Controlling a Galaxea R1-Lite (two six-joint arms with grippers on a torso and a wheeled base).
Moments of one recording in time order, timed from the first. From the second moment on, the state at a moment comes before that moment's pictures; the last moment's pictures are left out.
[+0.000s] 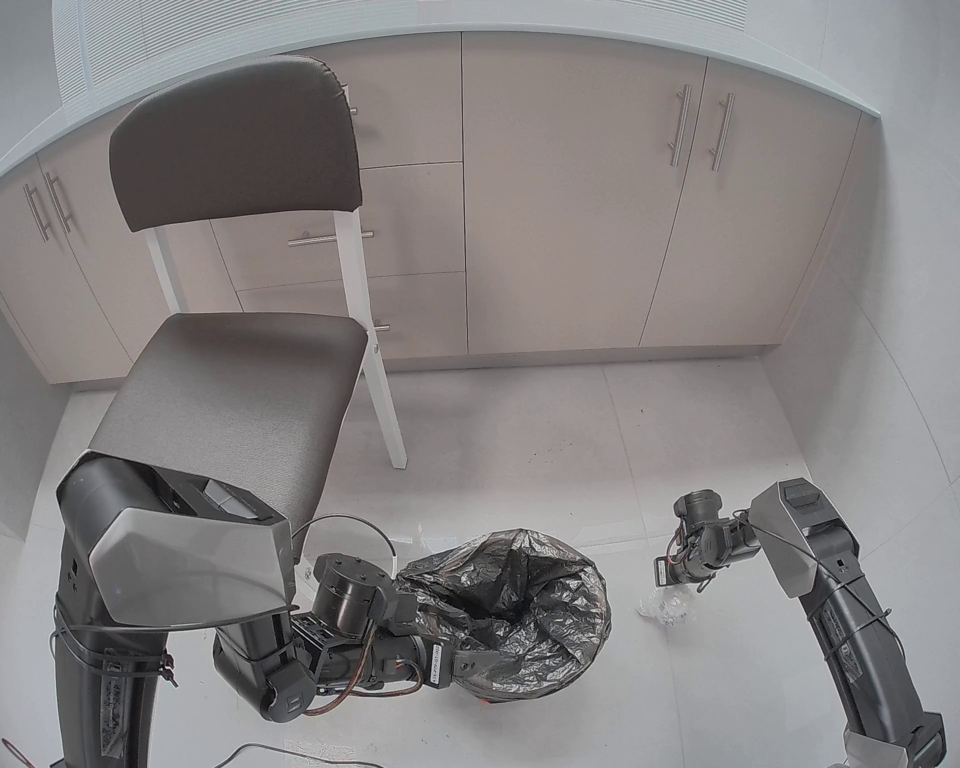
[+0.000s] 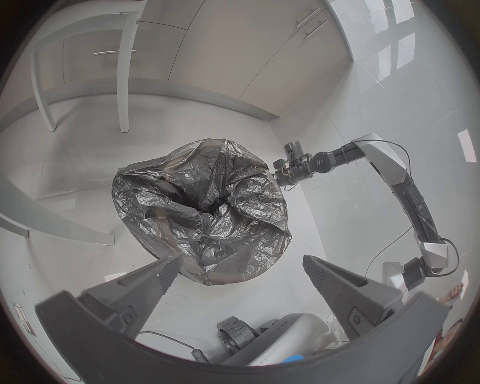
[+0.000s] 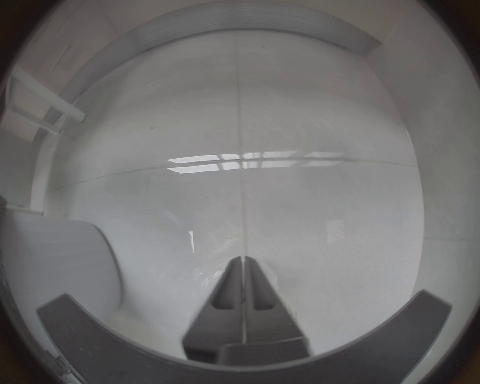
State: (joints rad) left arm -0.59 2.38 -0.54 -1.14 -0.30 -0.35; right arm 0.07 3.10 -2.00 -0.04 -0.06 0.04
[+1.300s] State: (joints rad) left arm -0.59 2.39 -0.53 -1.19 -0.30 -0.35; right arm 0.10 3.10 -2.00 0.27 -0.25 -0.10
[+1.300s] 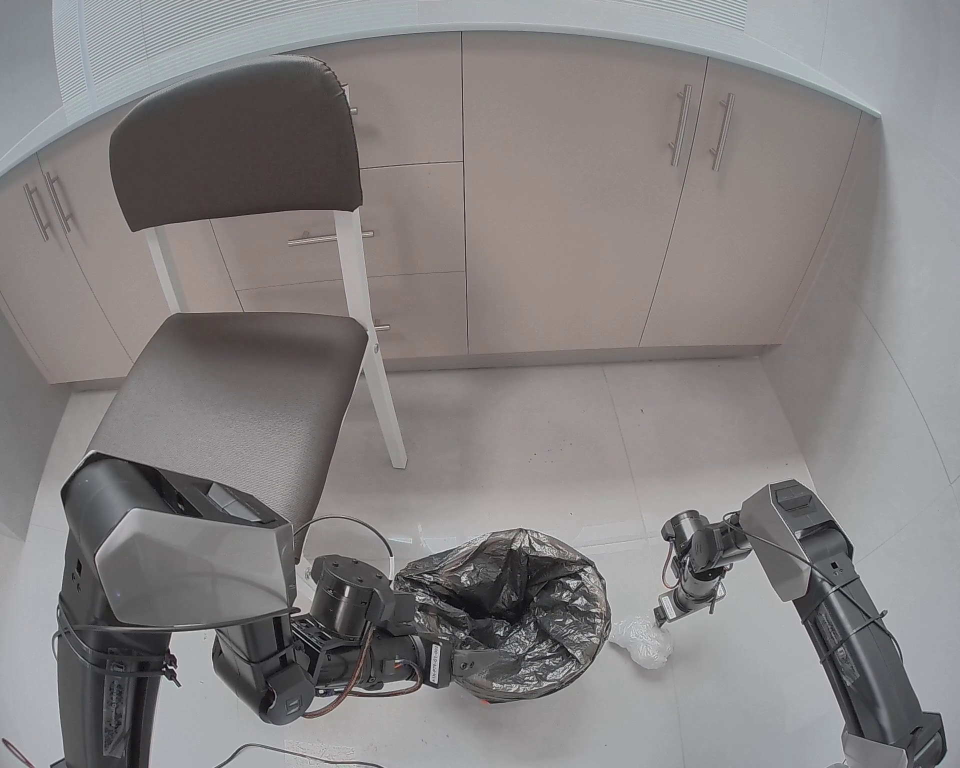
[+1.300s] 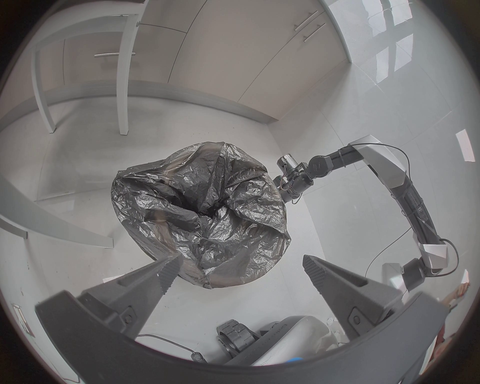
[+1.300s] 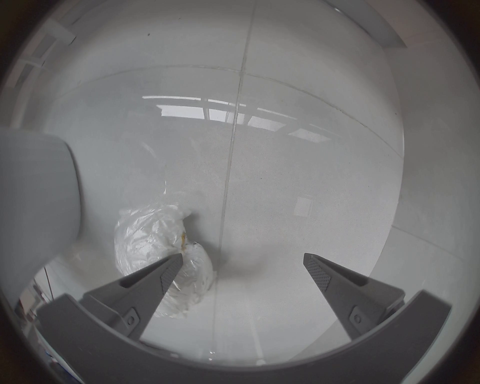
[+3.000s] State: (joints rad) left arm -0.58 2.42 -0.49 -1.31 -0.31 -0.36; right arm 0.17 3.05 -2.00 0.37 -0.08 -0.02
